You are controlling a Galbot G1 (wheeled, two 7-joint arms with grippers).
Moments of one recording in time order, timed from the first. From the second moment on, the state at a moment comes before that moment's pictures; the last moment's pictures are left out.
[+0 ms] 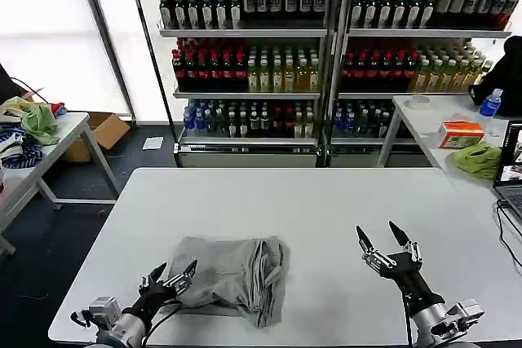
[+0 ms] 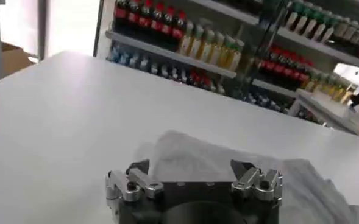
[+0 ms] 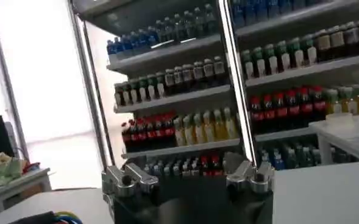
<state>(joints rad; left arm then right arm) 1.57 -1.16 -0.55 -2.07 -0.73 0.39 -0.06 -1.62 1.00 0.60 2.12 0.71 0.05 -0.04</state>
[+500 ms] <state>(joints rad) 1.55 -1.18 -0.54 -1.98 -0.71 0.38 -0.01 -1.63 1.02 0.60 2.13 0.70 0.06 -0.05</state>
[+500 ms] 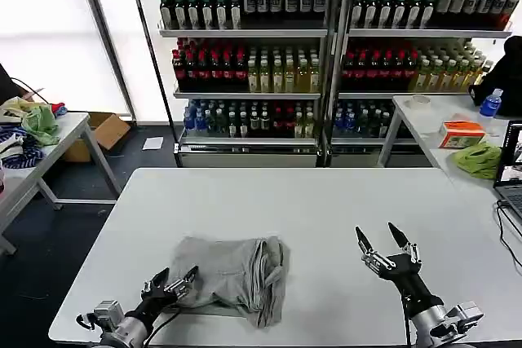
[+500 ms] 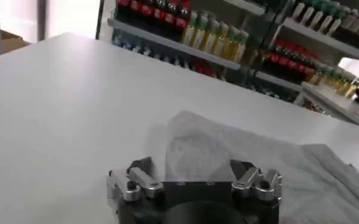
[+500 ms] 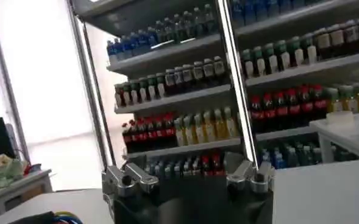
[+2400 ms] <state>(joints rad) 1.65 -0.92 -1.12 -2.11 -0.92 0.49 0.00 -1.53 1.00 0.57 2.07 0.75 0.09 -0.05</state>
